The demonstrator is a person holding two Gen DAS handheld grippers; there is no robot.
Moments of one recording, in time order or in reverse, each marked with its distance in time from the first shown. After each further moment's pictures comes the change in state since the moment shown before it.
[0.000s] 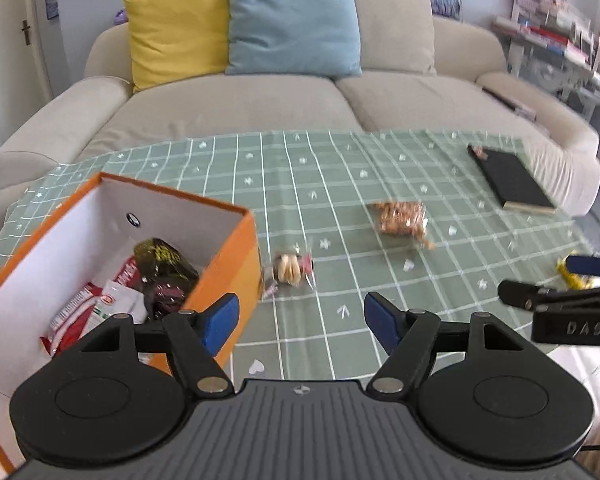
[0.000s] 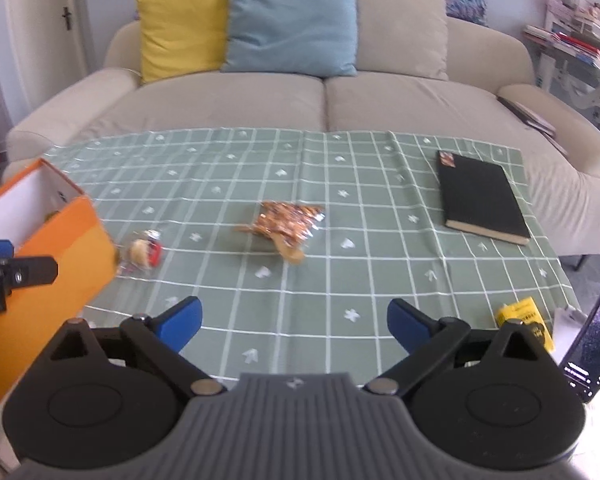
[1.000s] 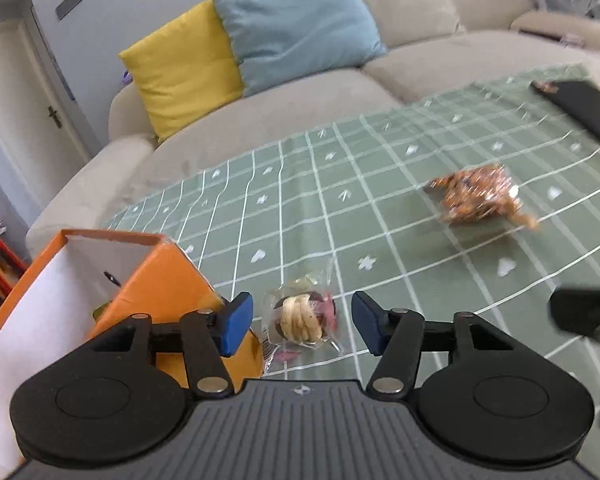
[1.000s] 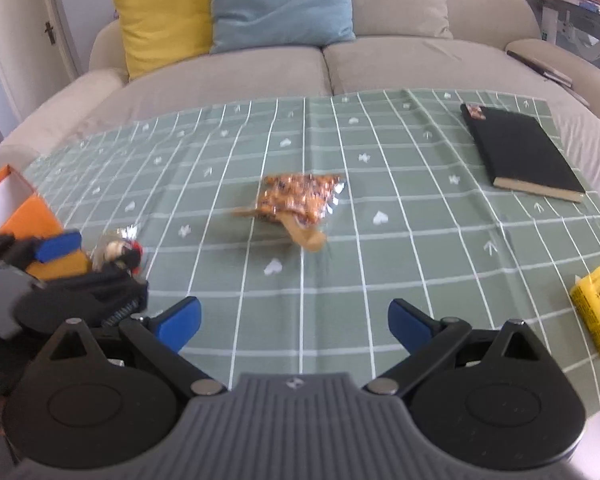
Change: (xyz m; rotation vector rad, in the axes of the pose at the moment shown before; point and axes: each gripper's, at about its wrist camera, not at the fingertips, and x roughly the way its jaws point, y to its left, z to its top) left arm 0.134 -0.050 -0.007 0.208 -0.069 0.302; right arm 0.087 0.003 -0.006 0.107 0.023 0.057
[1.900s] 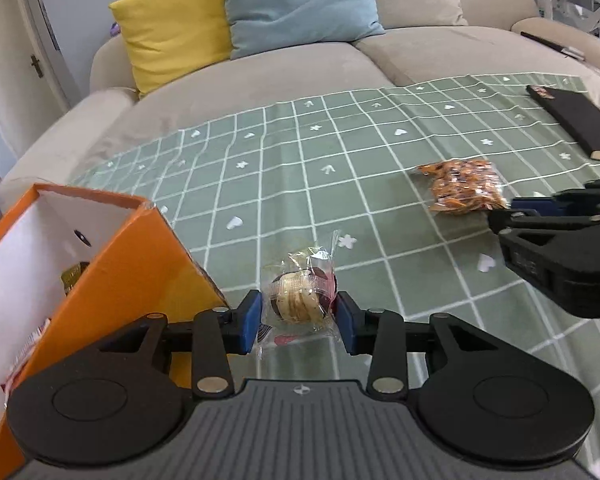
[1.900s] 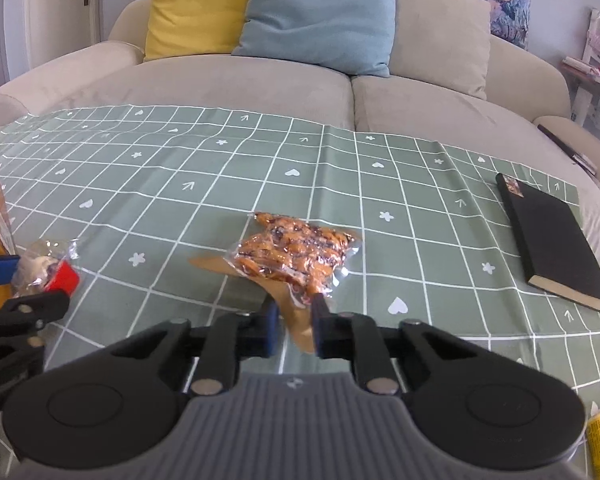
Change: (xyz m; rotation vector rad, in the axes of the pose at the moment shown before) left arm 0.000 0.013 0.001 -0.098 0.091 -0.140; right arm 0.078 0.012 0.026 -0.239 -0.074 -0.065
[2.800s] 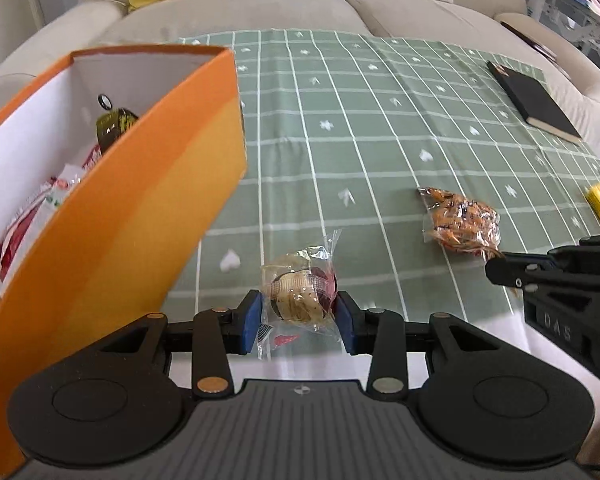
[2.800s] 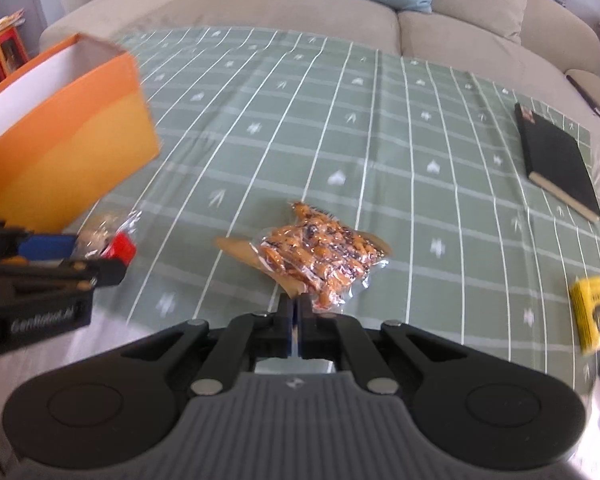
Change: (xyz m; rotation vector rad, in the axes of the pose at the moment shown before) left arm -0.071 0.042 -0.063 -0.116 0.193 -0.195; right arm -0.117 0.035 -0.051 -0.049 0.267 0.122
